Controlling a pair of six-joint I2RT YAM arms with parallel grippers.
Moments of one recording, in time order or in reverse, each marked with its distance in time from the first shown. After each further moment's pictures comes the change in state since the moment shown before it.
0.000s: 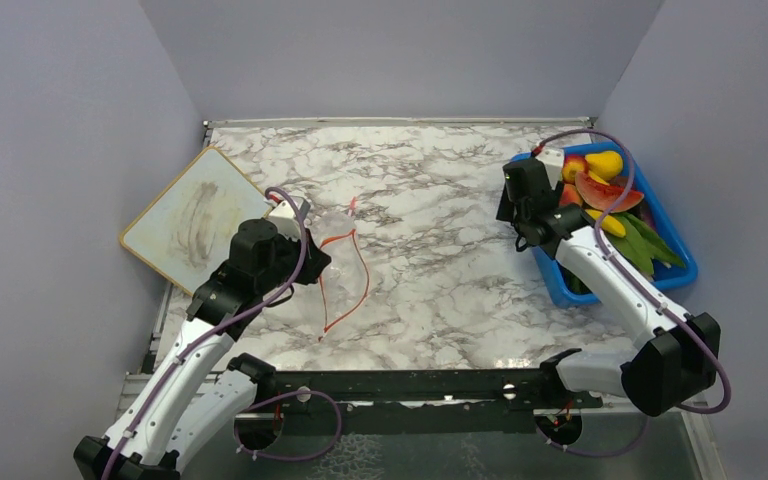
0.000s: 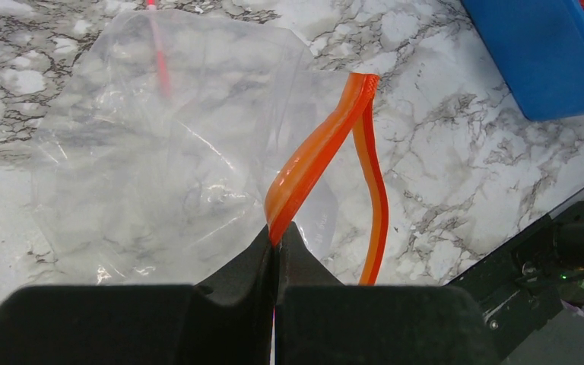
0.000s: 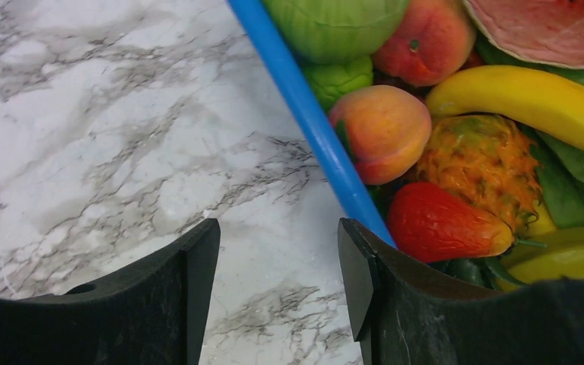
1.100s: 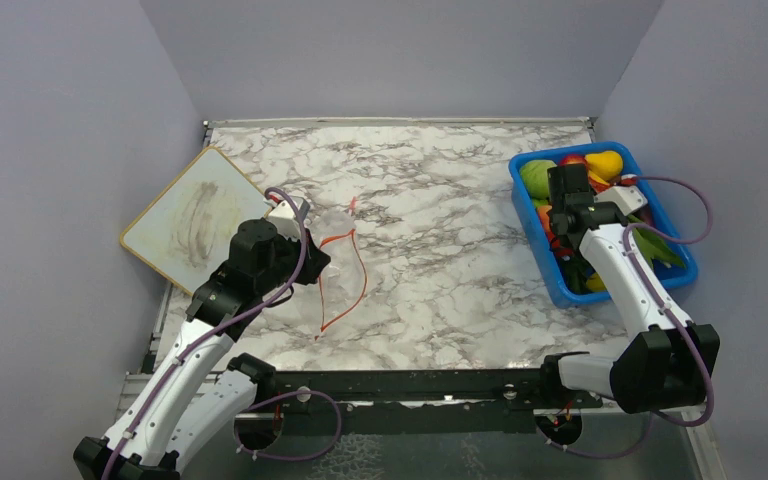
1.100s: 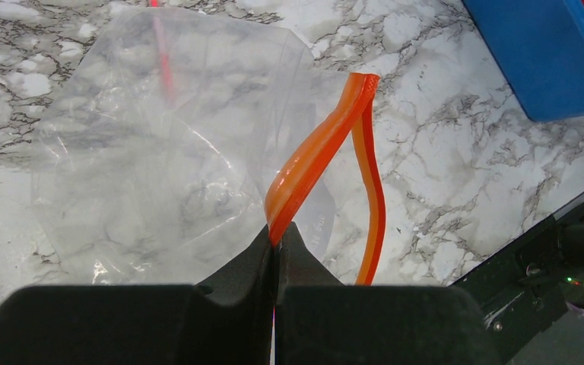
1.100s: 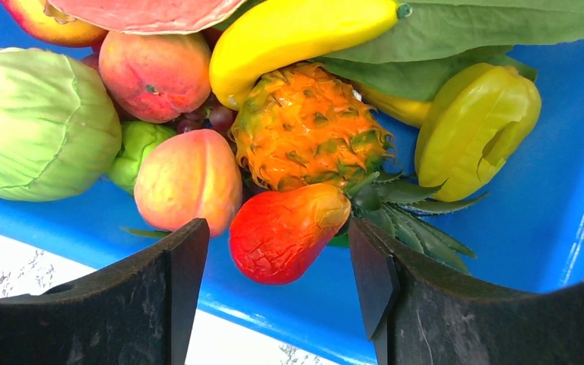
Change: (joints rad) left arm 0.000 -0.004 0.000 -0.001 -0.016 0.008; right arm -0.344 -0.007 -0.035 -0.249 0.137 0.638
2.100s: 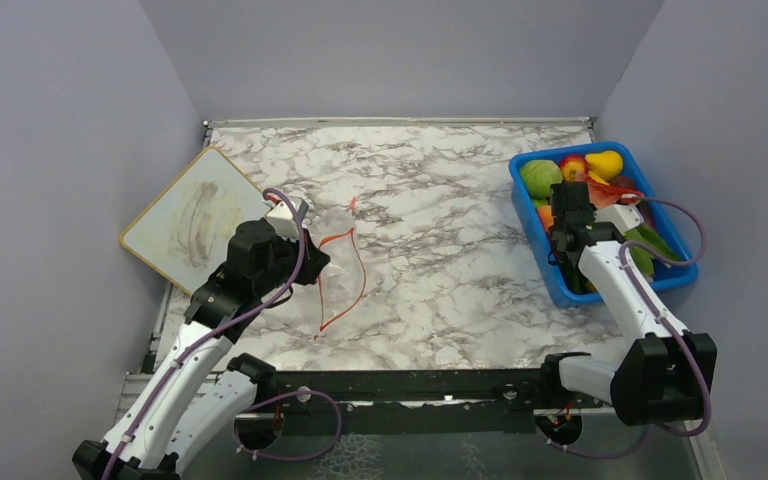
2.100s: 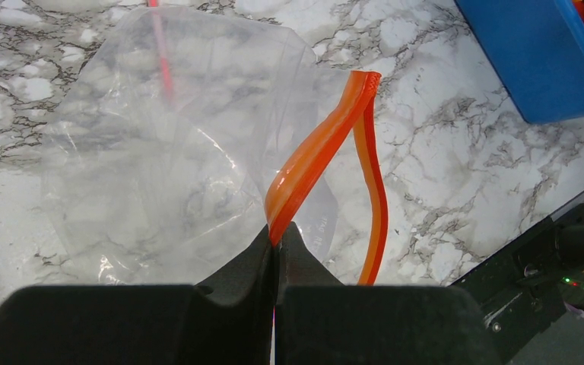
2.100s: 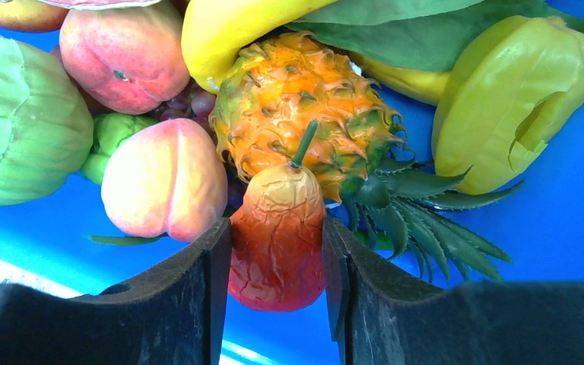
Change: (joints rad) left arm 0.000 -0.013 0.000 0.000 0.000 0.000; right arm -0.034 -0.061 -0.169 0.160 -0.059 0.026
